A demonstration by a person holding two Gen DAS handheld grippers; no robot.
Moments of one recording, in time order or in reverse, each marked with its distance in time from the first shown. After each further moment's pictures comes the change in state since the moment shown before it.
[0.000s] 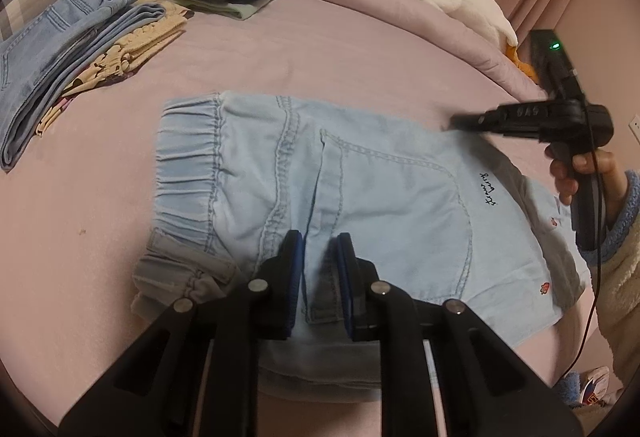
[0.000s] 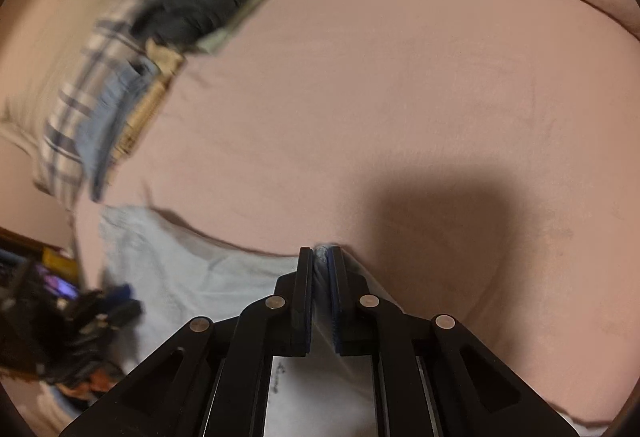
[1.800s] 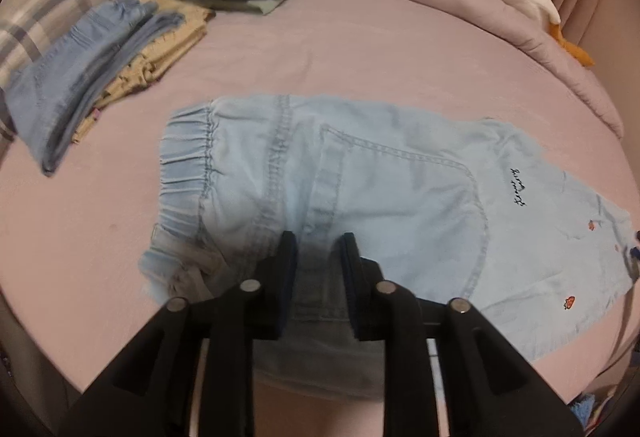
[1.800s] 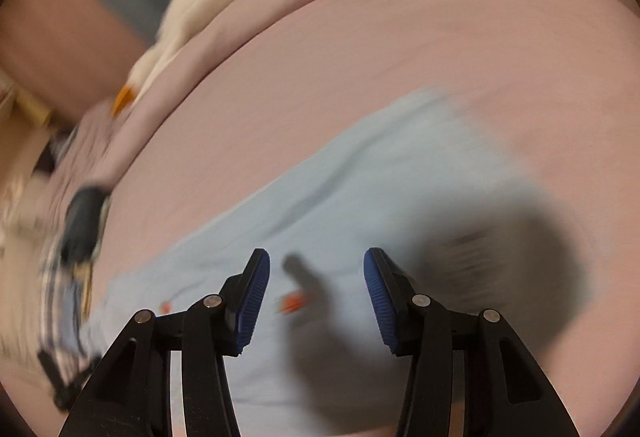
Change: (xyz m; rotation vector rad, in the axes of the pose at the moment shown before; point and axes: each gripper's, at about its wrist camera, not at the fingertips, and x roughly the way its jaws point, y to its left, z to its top) left arm -0.001 -0.038 0.008 0.027 0.054 0.244; right arm -0.202 -0.235 -0.263 0.816 -0.554 -0.276
